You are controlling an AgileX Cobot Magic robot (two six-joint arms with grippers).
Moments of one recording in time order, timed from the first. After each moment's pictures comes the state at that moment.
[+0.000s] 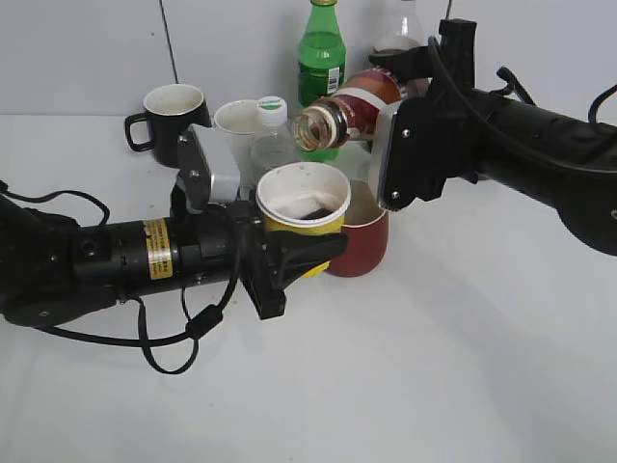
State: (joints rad) left arm -0.53 1.98 -0.73 0.80 -1.13 -0.33; right arm 0.46 1.72 -0.75 -0.22 -0.76 -1.25
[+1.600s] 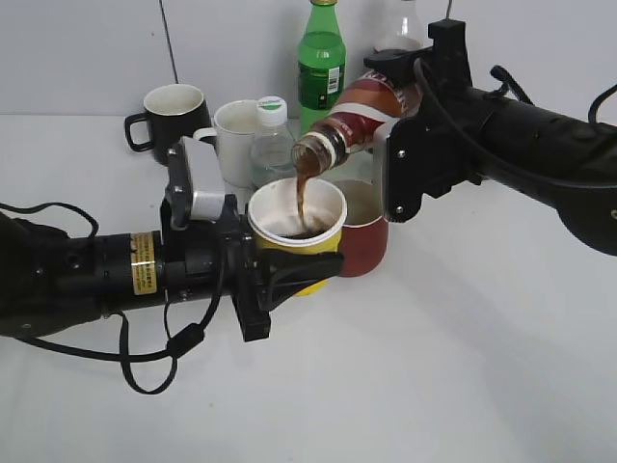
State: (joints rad) left arm -0.51 1.98 -0.68 0.88 -1.20 -0.33; right arm 0.46 1.72 -0.75 -0.22 -0.77 -1.43
